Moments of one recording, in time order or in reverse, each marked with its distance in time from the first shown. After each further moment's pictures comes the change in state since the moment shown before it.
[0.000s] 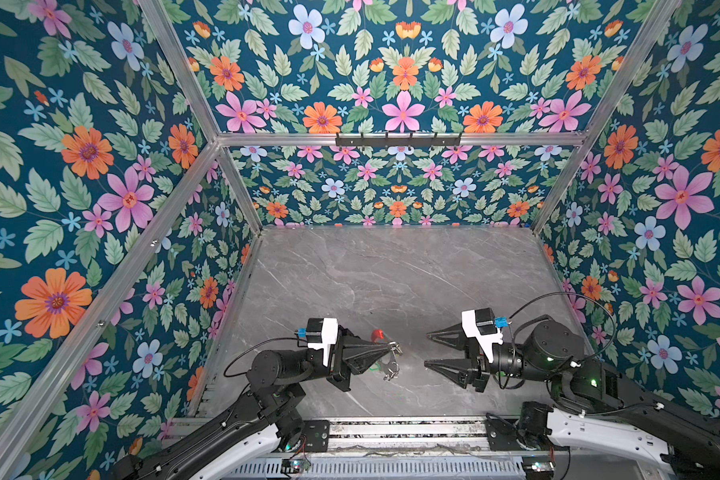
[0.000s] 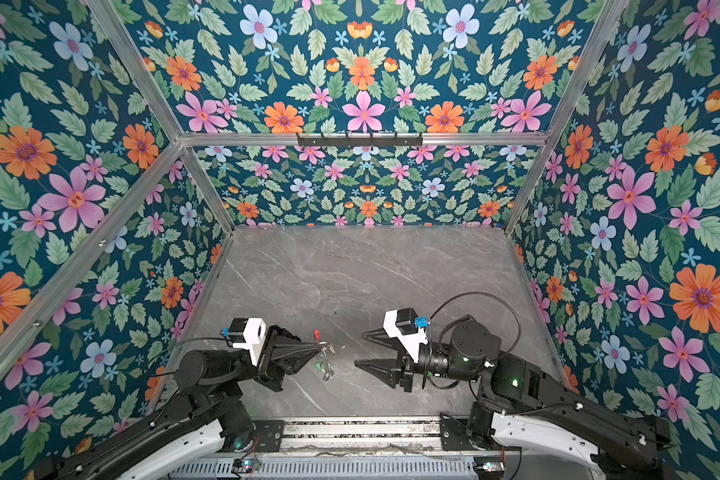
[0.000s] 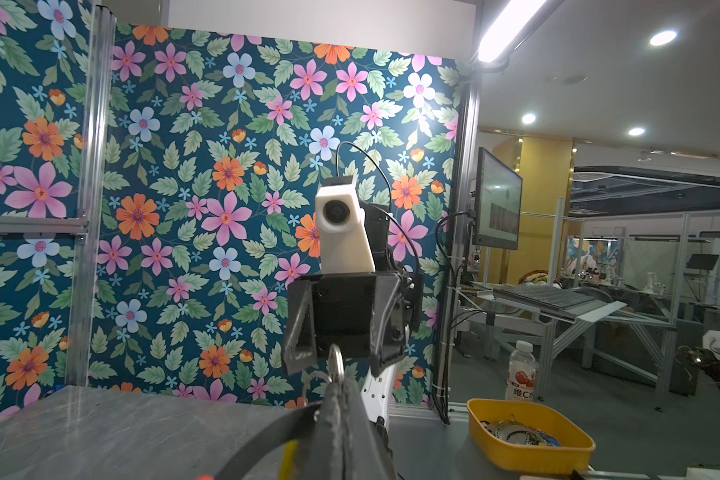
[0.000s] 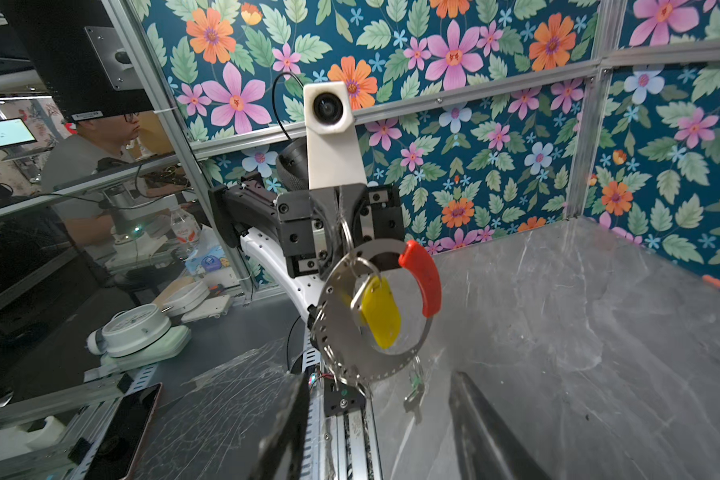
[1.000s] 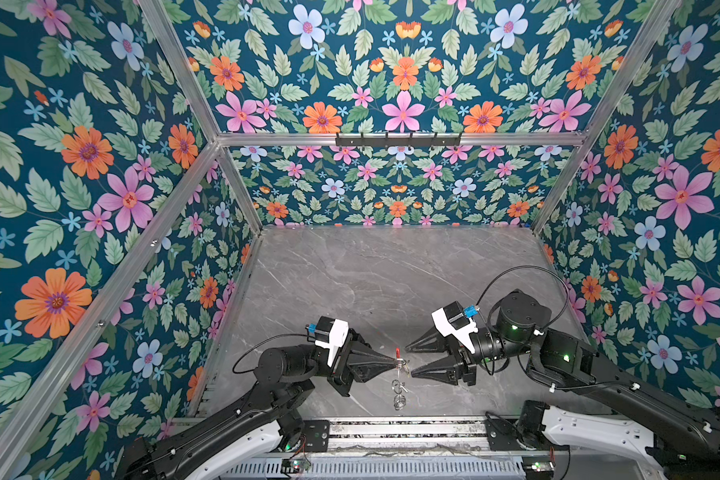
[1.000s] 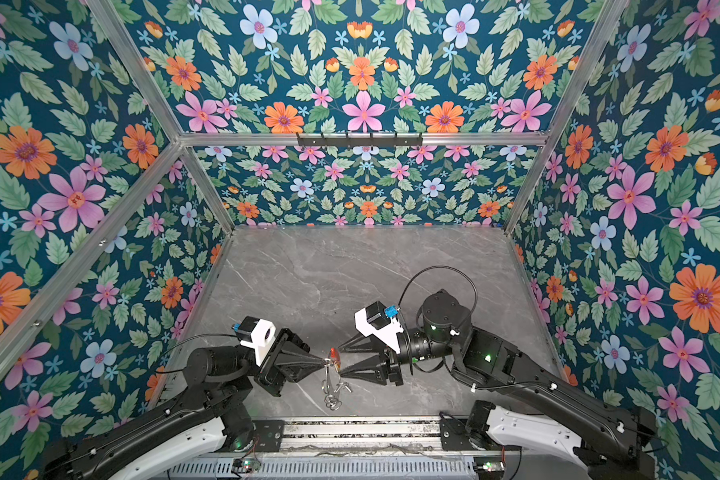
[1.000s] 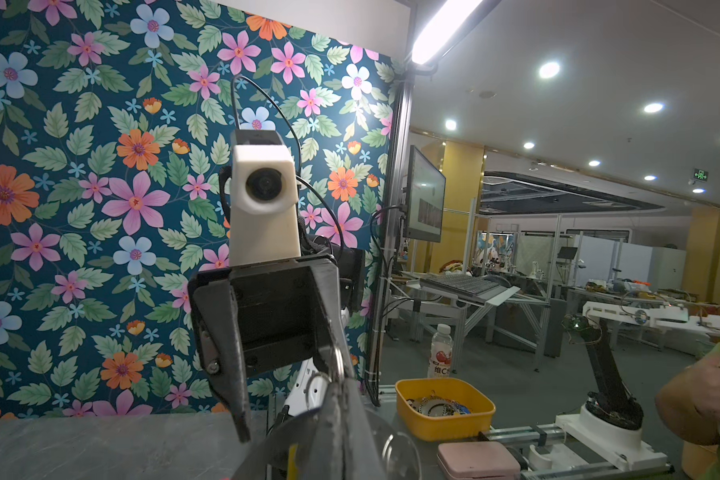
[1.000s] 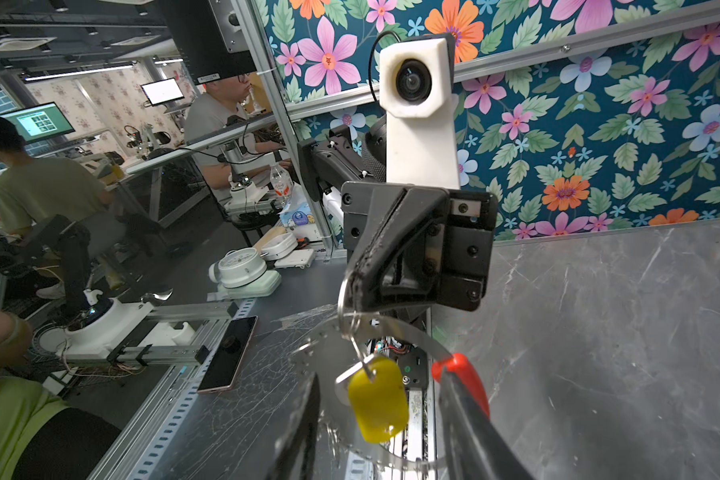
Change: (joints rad) left arm 0.000 0.109 -0.001 0.219 0.172 -0.170; right arm -0.116 0.191 0.123 -0.030 -0.446 -0.010
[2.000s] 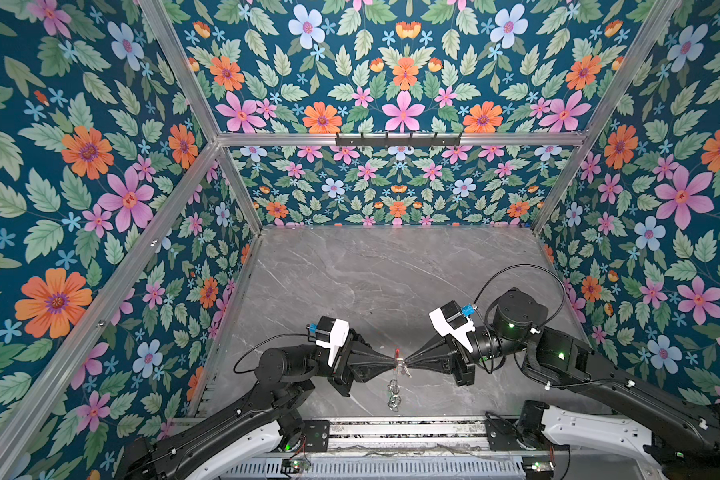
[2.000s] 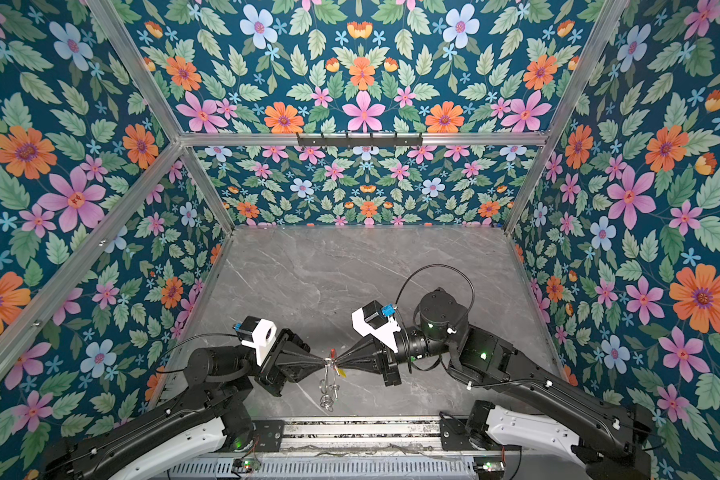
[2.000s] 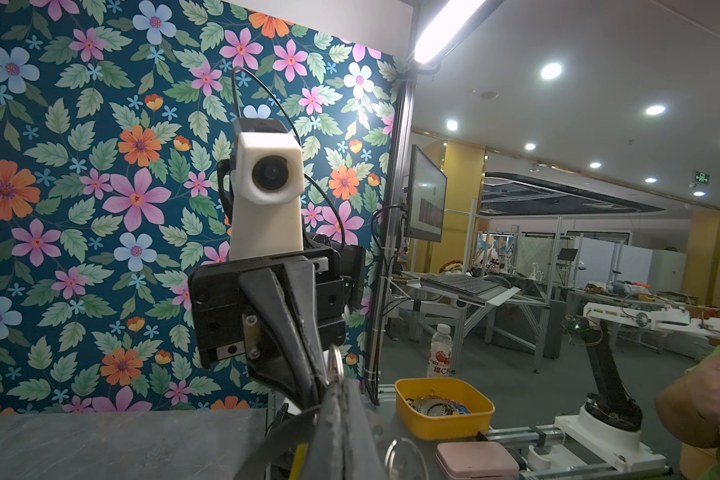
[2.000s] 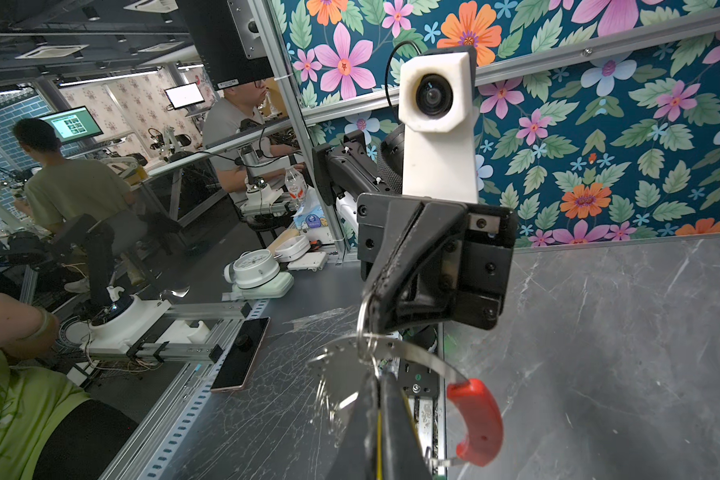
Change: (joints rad) left arm 0.000 0.000 -0.005 0.000 -0.003 -0.002; right arm 0.000 0.015 0.002 0.035 -0.032 0.007
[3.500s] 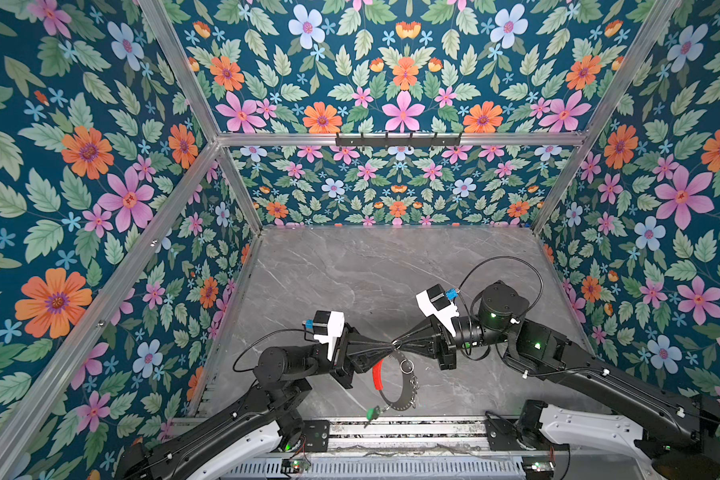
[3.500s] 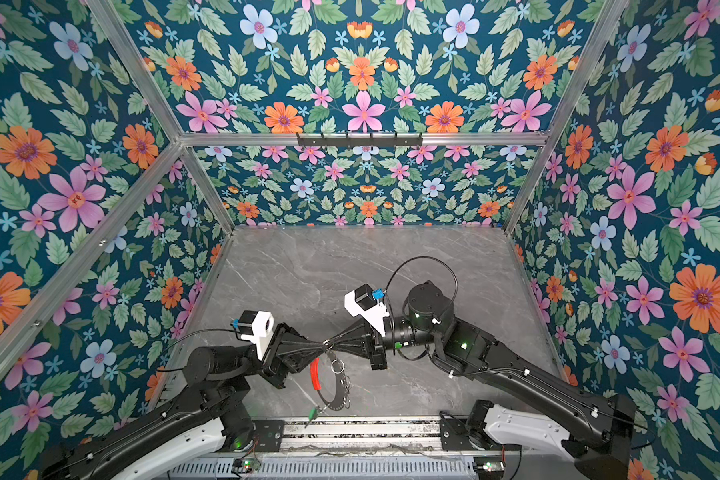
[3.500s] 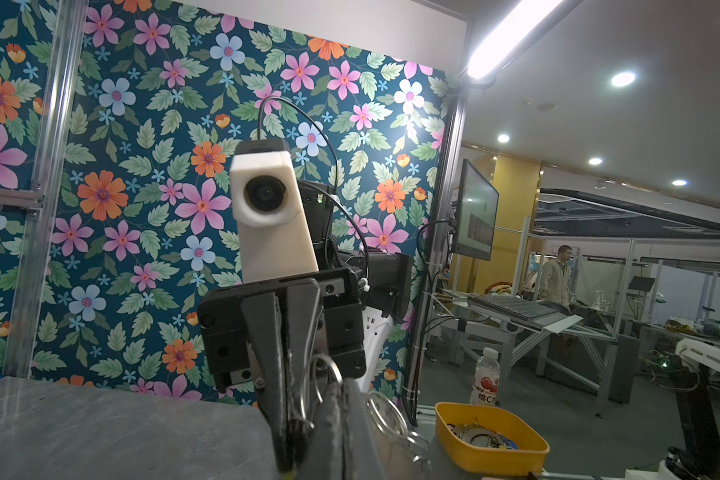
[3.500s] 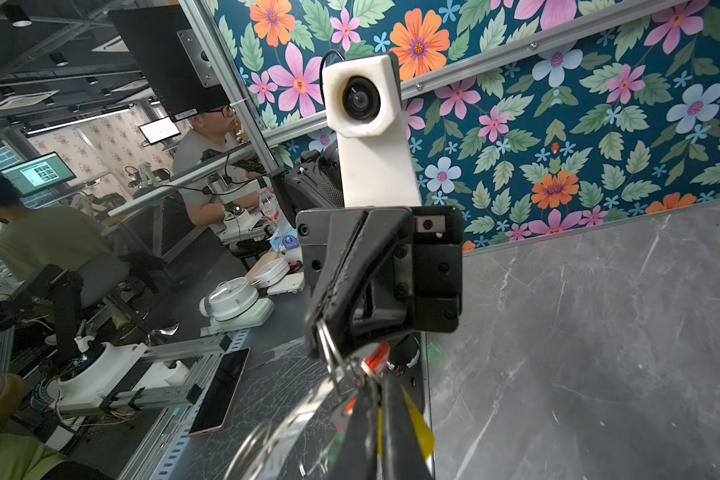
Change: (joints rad) left arm 0.005 -0.028 -0.010 -0.079 -0.121 0.051; right arm -0.052 0.105 -0.030 0.144 0.026 0.101
